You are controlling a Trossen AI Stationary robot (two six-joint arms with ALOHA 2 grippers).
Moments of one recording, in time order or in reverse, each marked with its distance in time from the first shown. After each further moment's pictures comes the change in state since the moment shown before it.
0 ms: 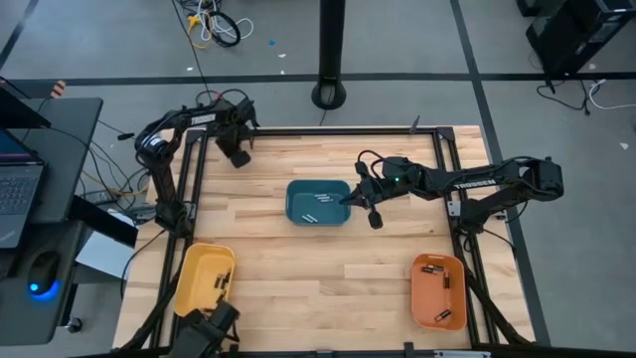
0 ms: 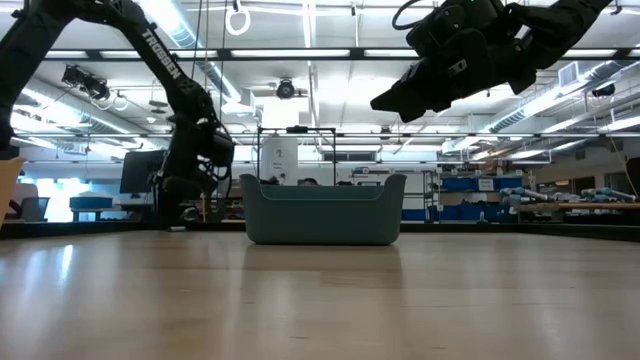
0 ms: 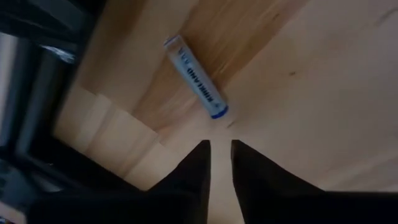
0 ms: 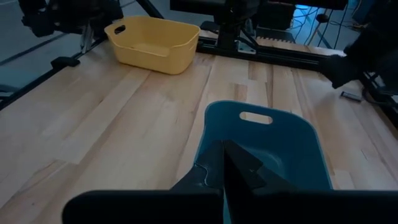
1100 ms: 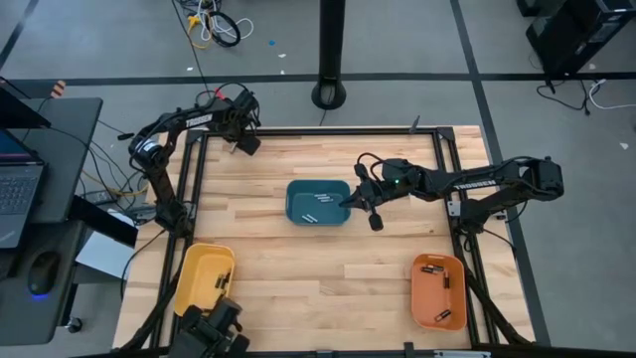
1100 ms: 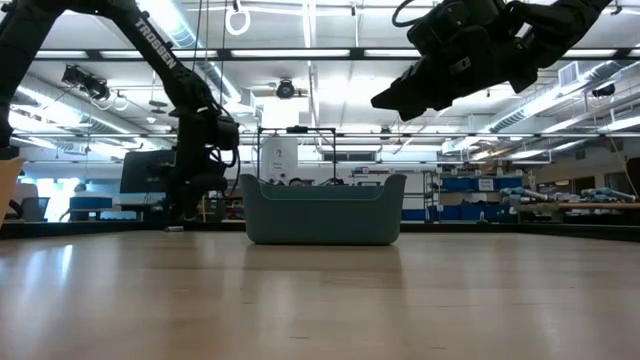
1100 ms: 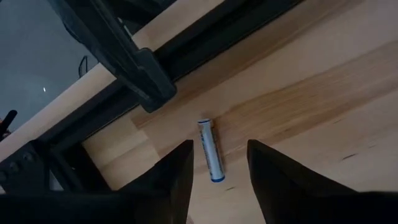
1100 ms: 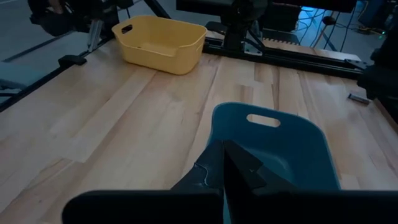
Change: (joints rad) left arm -0.016 -0.066 -0.001 0.180 -0.013 -0.318; right arm 0.018 0.000 0.000 0.000 0.000 -0.008
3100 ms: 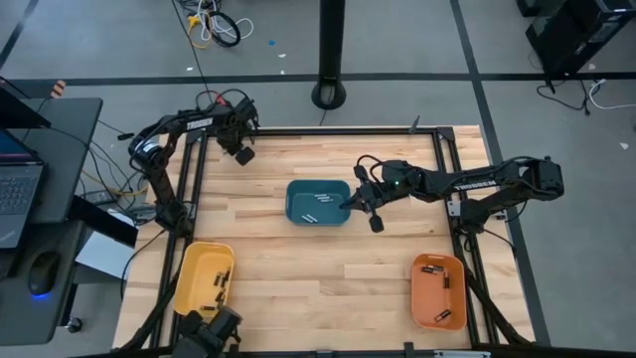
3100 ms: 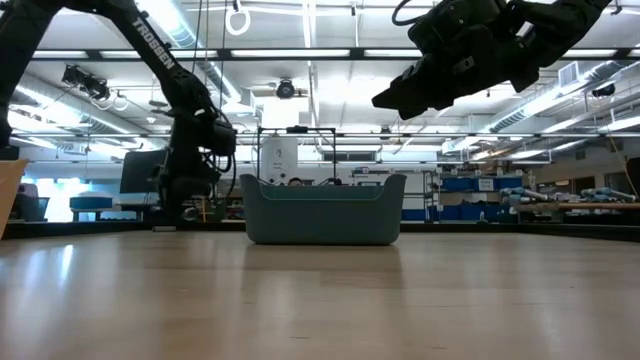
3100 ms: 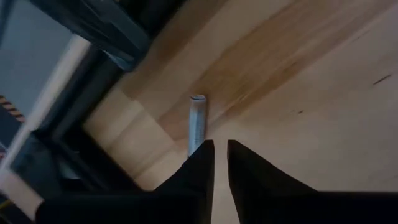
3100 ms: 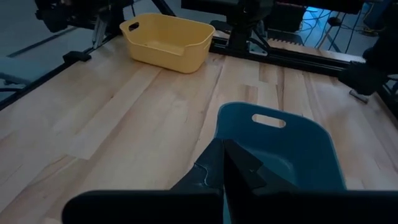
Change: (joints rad) left arm -0.019 -0.012 -0.058 -0.059 -0.041 0.159; right arm 0.014 0.000 0.000 -0.007 0.000 -0.014
